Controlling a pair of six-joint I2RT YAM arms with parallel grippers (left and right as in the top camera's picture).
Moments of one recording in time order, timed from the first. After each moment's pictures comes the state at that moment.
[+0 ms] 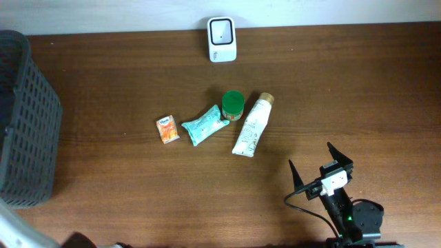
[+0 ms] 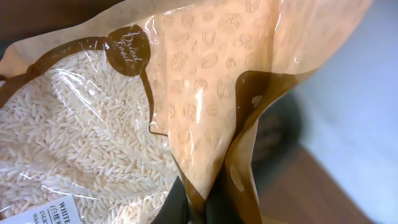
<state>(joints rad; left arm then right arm) 0.73 1.55 2.02 -1.07 0.07 -0.31 0.00 0.01 0.01 -0.05 -0.35 -0.21</state>
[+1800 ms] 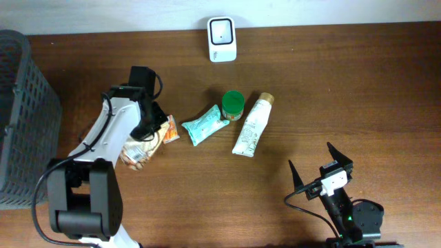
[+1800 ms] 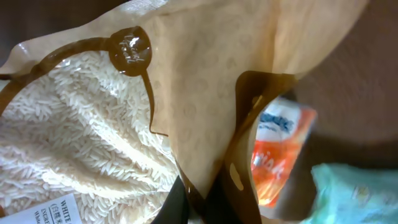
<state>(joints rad) -0.12 1.84 1.33 -0.90 -0.08 -0.78 0.00 0.01 0.01 -0.05 -0.35 -0.21</state>
